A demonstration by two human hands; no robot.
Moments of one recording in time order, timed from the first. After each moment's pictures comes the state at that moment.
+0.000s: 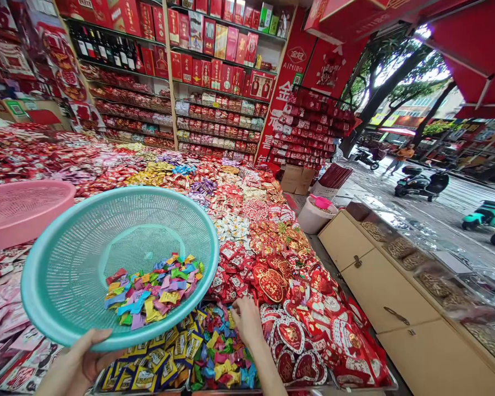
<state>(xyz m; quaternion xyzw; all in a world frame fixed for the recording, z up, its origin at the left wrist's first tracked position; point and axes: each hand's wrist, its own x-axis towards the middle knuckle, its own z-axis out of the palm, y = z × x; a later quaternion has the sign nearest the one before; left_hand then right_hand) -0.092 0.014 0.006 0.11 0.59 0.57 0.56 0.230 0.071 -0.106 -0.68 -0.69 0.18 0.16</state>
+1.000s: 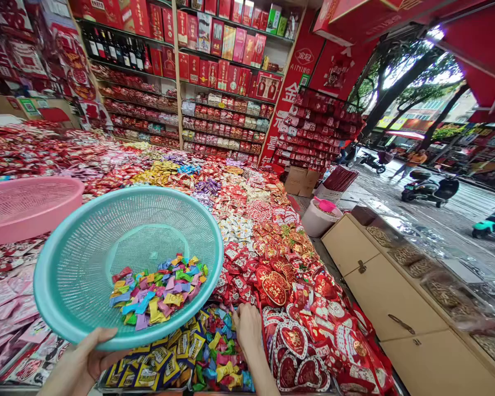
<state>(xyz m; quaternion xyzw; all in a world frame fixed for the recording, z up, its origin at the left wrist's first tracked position) -0.093 0.007 -0.003 0.13 0.60 0.57 0.55 0.213 0.067 -0.106 -0.75 -0.65 0.13 0.07</state>
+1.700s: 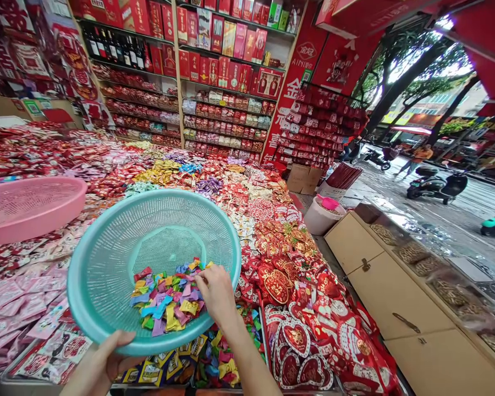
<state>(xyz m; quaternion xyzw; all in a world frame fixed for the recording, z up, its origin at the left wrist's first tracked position) -0.066 0.000 0.009 0.12 0.60 0.54 0.57 0.138 0.105 0.005 -0.53 -0.75 0.19 0.33</state>
